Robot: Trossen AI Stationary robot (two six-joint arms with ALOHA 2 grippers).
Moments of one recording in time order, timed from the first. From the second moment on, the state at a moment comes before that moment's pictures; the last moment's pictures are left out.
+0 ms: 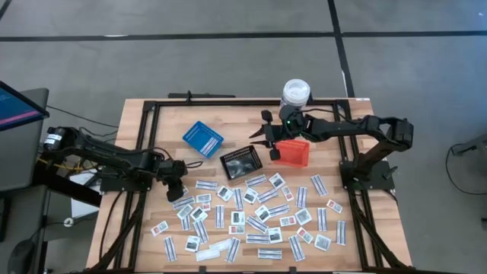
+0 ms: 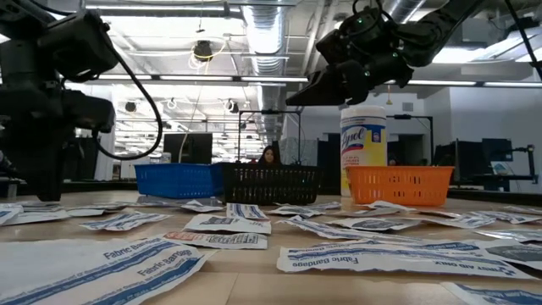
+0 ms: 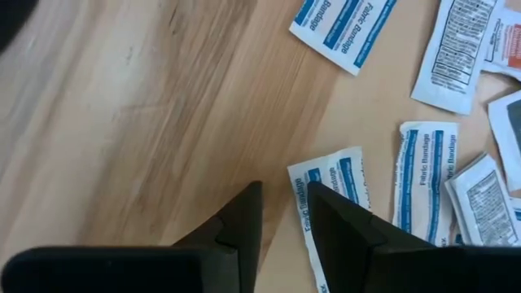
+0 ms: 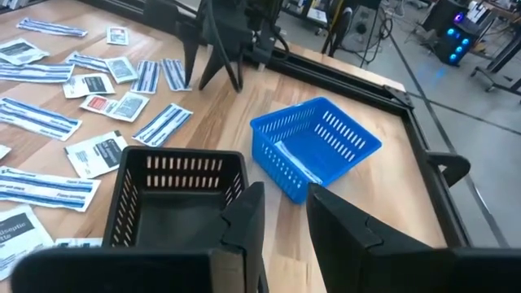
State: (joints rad) left arm -0.16 0.85 0.30 -0.51 0.03 -0.51; right arm -0.34 1.54 0.81 0.33 -0.39 -0.48
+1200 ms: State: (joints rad) left arm -0.12 0.85 0.29 0.06 -0.67 -0.17; right arm -0.34 1.54 0.81 0.33 -0.39 -0.48
